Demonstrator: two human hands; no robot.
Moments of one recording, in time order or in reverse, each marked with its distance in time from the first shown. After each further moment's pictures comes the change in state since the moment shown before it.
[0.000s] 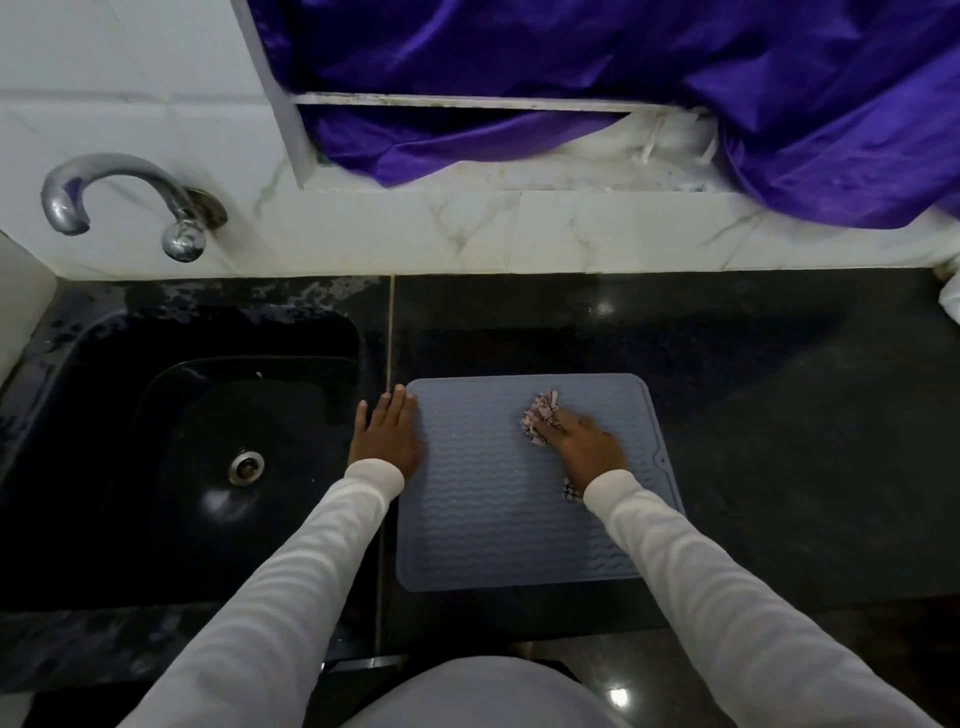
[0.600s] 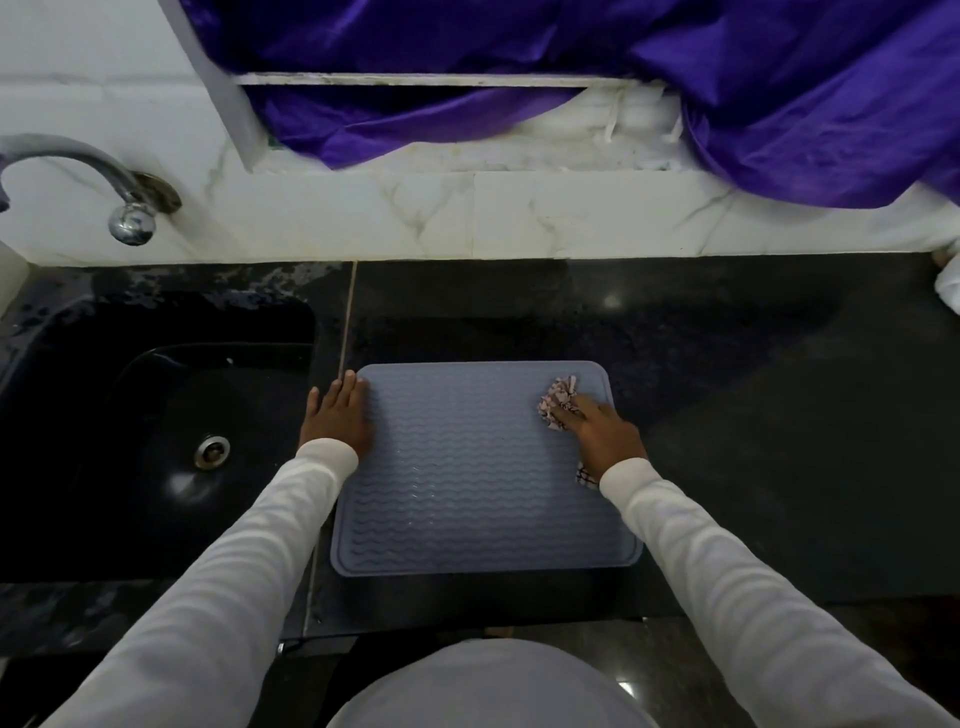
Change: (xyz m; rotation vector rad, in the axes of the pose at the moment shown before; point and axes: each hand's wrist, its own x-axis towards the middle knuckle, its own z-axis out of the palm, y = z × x) left_hand 0.006 0.020 0.001 0.052 -0.023 -0.144; right_hand -0.026 0.102 0.006 0.208 0.010 0.083
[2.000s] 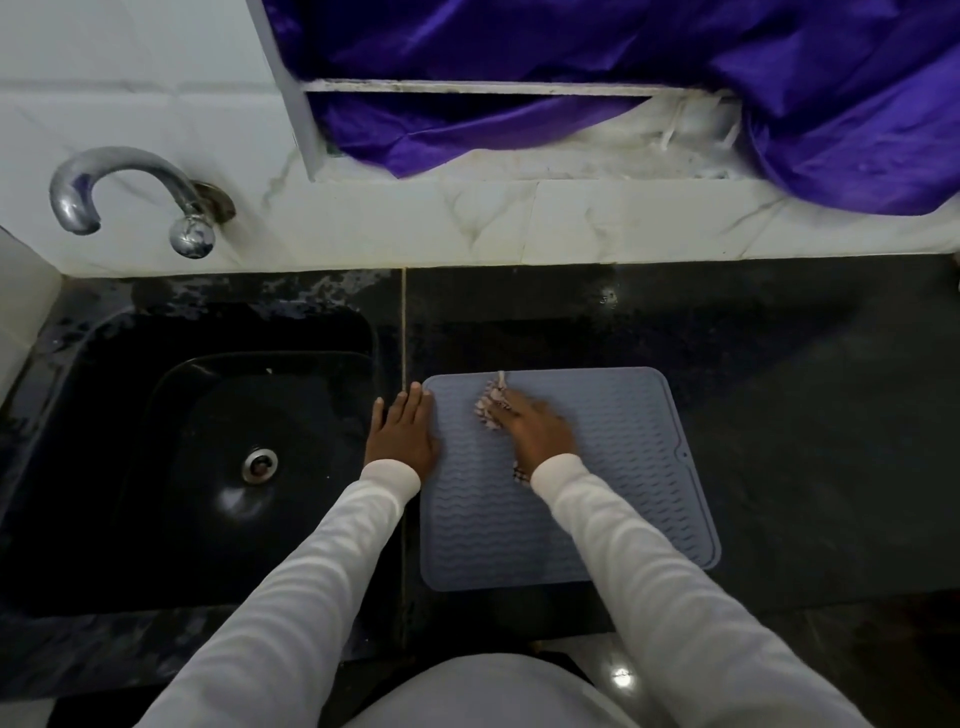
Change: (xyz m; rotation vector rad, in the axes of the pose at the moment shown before) left_hand -0.006 -0.027 -0.004 -0.062 0.043 0.189; right_hand 0.051 -0.186 0.029 0.118 0.149 -0.132
